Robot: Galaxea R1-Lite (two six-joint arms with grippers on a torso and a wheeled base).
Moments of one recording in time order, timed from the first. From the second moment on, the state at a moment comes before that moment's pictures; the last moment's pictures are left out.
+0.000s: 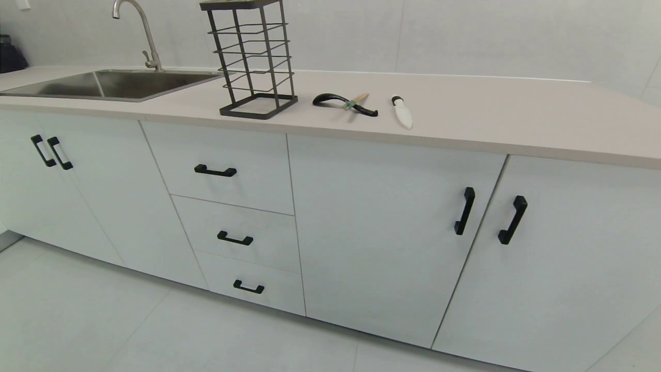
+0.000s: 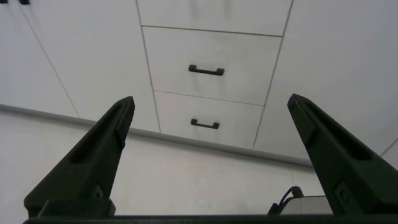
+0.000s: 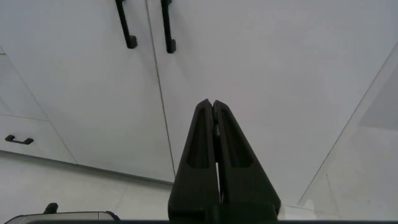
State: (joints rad) left arm 0.00 0.00 0.00 0.00 -0.03 0.01; right arm 0.00 0.00 0.00 0.01 -0.02 0.01
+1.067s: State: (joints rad) left arm 0.00 0.00 0.00 0.00 -0.03 0.01; right arm 0.00 0.00 0.00 0.01 -0.02 0.01
